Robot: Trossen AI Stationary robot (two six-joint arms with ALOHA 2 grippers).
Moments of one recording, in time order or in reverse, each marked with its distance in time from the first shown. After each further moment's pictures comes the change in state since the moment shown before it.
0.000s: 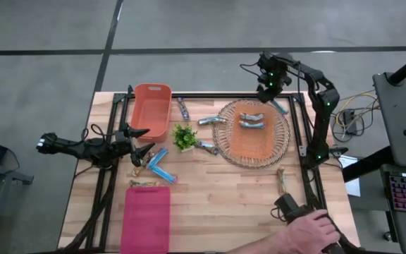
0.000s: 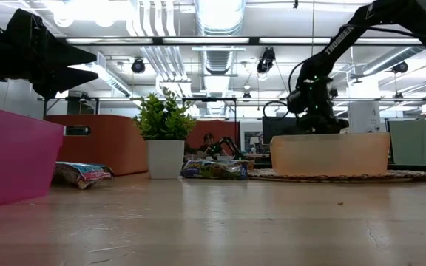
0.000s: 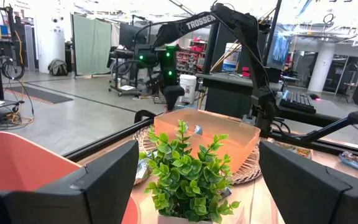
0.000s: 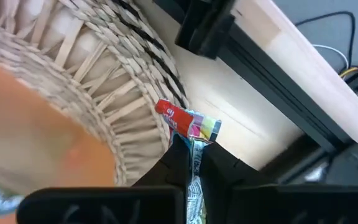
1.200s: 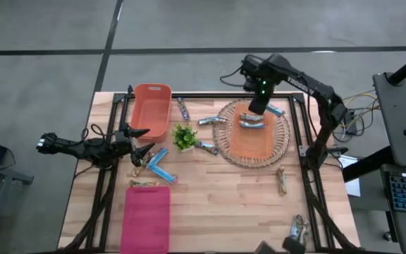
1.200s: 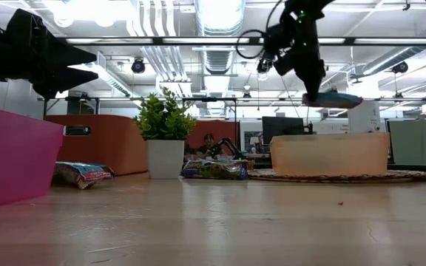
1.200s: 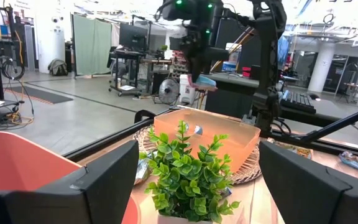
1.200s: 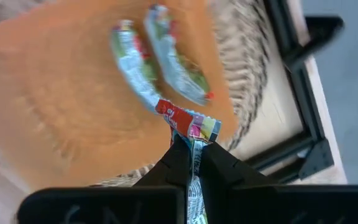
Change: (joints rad) left arm 0.000 0.000 0.000 0.000 0.000 0.000; right arm 0.421 -0.236 0.171 -0.298 0.018 0.005
